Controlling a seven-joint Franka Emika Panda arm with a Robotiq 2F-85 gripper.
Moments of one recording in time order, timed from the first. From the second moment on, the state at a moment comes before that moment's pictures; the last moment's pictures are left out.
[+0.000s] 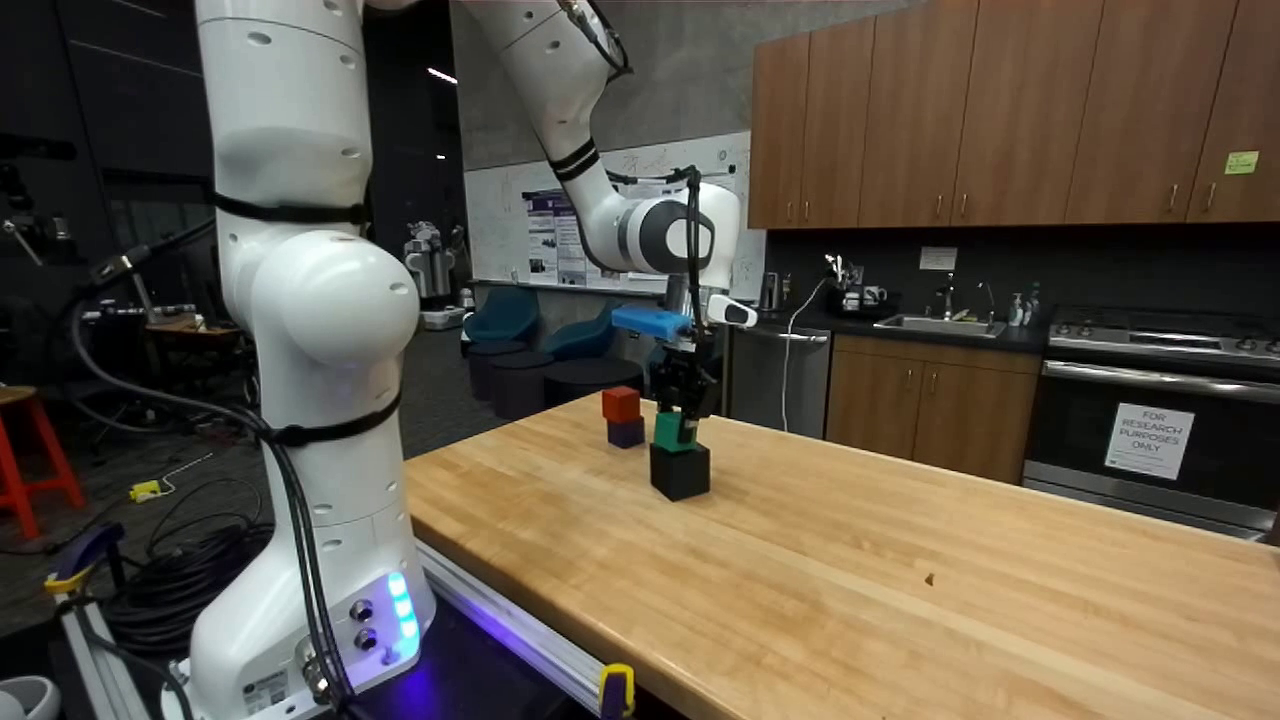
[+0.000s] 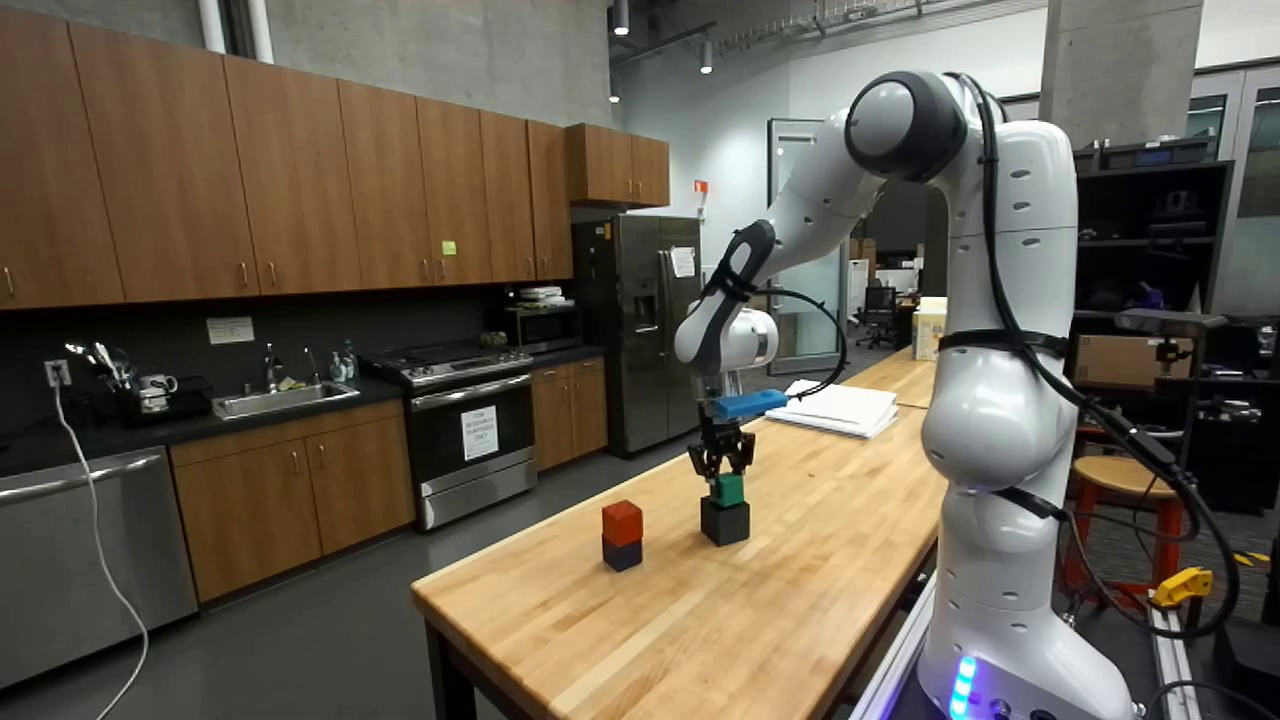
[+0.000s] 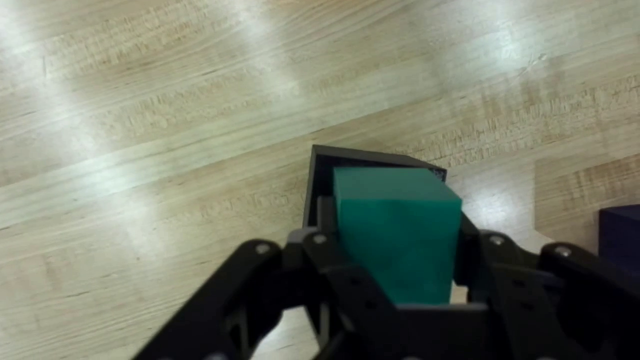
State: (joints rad) arm -0.12 0.04 -0.14 -2.47 0.04 2.35 0.03
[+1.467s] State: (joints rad) arm -0.12 0.04 -0.12 -2.49 0.02 2.43 0.02
